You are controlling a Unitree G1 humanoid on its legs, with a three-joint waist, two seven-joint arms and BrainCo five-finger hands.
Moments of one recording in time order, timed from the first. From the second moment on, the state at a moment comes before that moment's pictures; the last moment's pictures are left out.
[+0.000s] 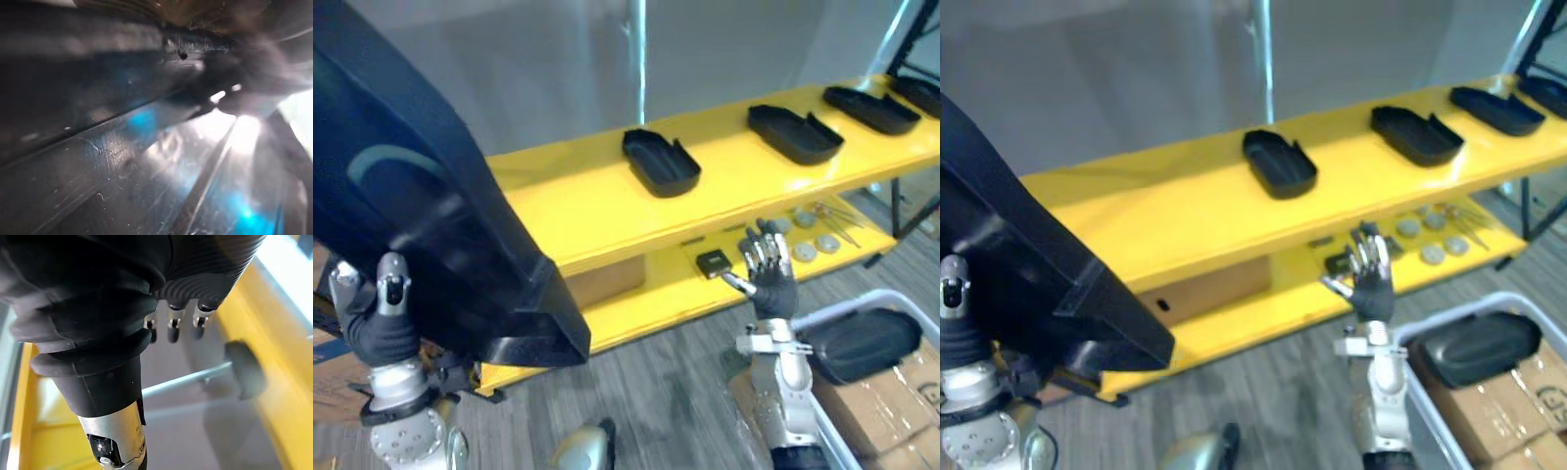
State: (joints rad) left arm 0.21 0.17 0.37 -0.49 -0.09 -0.61 0.03; right arm 0.02 -0.06 -0.02 0.03 0.41 -0.47 0.11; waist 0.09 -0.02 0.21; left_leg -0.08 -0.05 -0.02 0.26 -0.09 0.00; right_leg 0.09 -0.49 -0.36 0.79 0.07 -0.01
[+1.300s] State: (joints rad) left arm 0.16 0.11 0.24 -0.43 -0.06 -0.56 0.04; right arm 0.13 -0.05 -0.26 -0.33 0.19 -0.55 -0.11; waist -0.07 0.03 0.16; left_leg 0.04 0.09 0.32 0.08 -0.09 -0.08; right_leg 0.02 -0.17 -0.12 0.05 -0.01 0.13
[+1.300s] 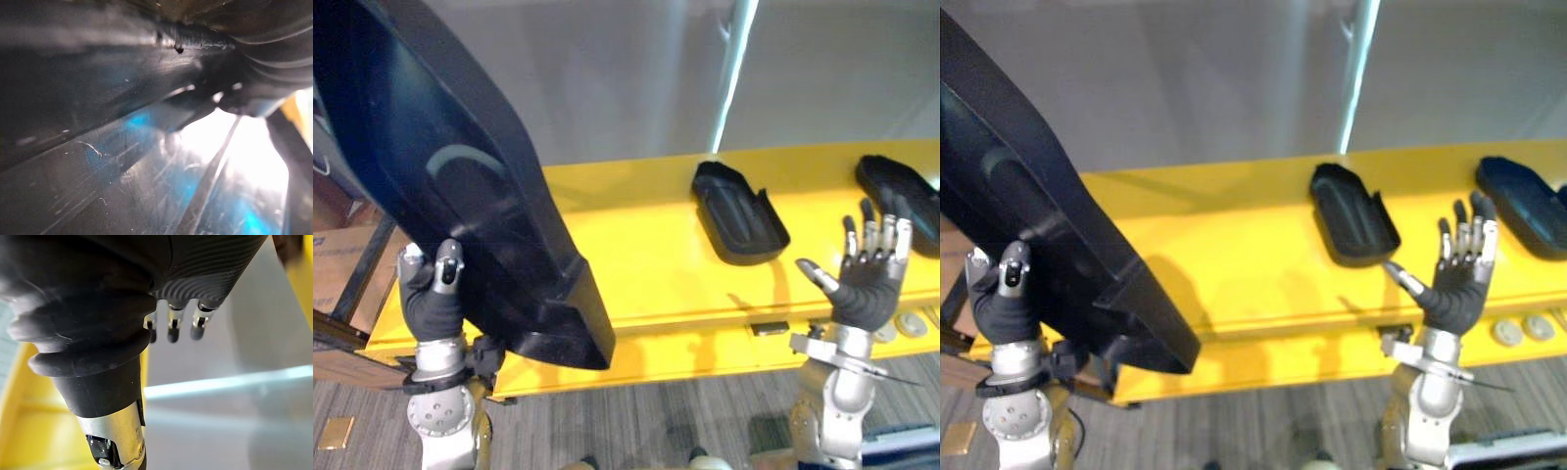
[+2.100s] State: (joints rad) left arm -0.27 0.31 0.25 0.05 0.04 0.07 0.24; right arm 0.05 -0.18 -0.23 -0.43 0.26 -0.54 0.01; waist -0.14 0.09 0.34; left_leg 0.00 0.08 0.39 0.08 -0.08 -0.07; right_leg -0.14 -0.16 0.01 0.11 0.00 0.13
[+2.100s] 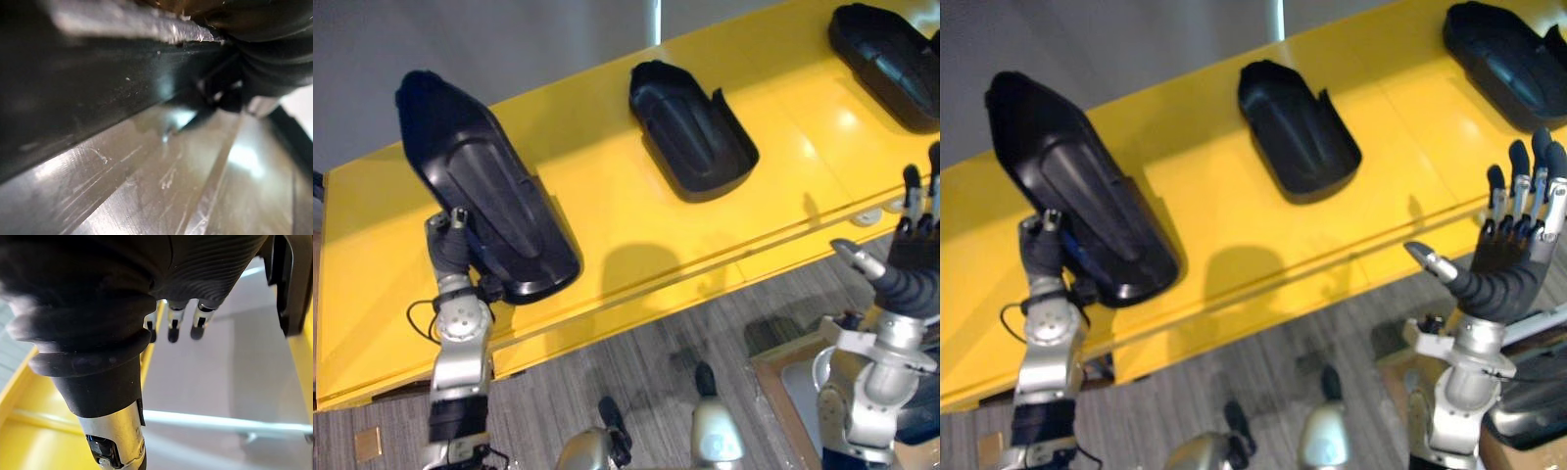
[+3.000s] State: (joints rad) left arm -0.56 0.47 0.21 0.45 0.01 0.27 -0.01; right arm 0.05 -0.25 -0.08 -0.43 0.35 -0.46 0.13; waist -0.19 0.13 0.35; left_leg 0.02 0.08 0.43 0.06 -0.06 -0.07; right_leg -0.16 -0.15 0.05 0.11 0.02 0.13
